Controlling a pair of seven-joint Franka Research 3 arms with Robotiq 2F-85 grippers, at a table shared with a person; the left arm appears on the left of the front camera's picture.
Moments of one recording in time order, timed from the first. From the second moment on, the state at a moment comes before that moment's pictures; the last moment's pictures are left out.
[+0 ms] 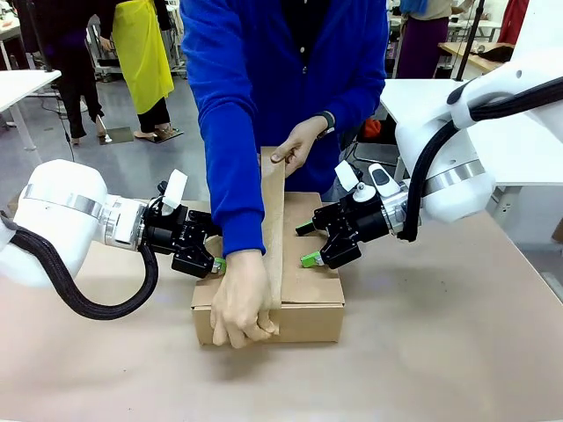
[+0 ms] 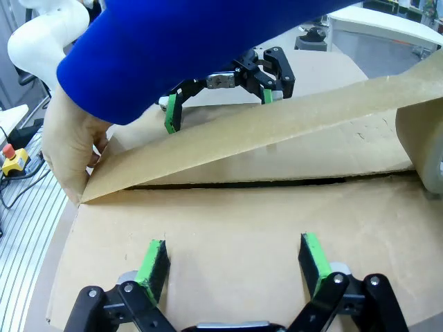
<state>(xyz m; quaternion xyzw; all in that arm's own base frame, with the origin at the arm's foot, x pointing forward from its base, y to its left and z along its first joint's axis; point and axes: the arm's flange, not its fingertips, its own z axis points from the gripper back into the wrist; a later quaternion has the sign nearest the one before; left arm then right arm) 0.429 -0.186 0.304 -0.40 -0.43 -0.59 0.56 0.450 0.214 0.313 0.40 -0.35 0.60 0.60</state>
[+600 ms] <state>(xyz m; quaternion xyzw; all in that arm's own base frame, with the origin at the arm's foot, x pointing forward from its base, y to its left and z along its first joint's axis) 0.429 -0.186 0.304 -0.40 -0.43 -0.59 0.56 0.450 0.214 0.313 0.40 -0.35 0.60 0.60</state>
